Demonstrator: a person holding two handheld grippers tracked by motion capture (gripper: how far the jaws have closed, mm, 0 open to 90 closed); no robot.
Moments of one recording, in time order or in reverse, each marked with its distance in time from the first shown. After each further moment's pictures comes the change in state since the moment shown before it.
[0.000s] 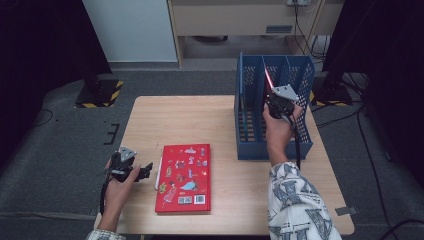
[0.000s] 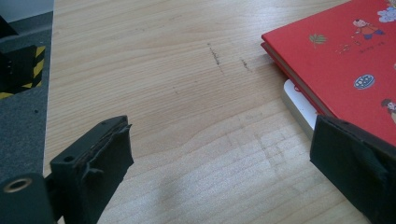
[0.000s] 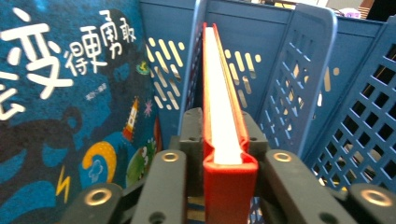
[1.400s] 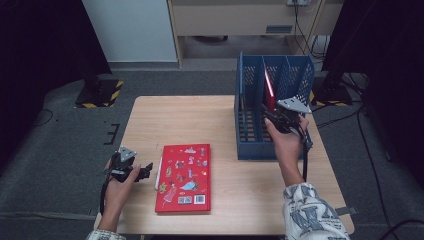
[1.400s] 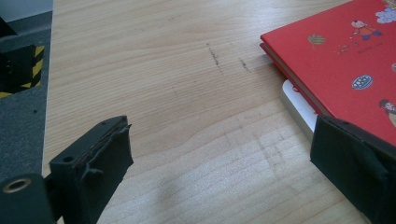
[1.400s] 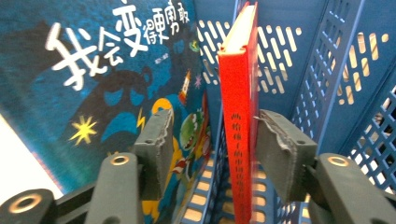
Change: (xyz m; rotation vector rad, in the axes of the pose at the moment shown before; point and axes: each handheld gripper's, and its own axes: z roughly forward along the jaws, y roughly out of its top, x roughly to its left) left arm -0.001 0.000 -0.001 -0.004 -0.004 -0.001; right arm -0.011 -0.019 -0.044 0.024 0.214 0.062
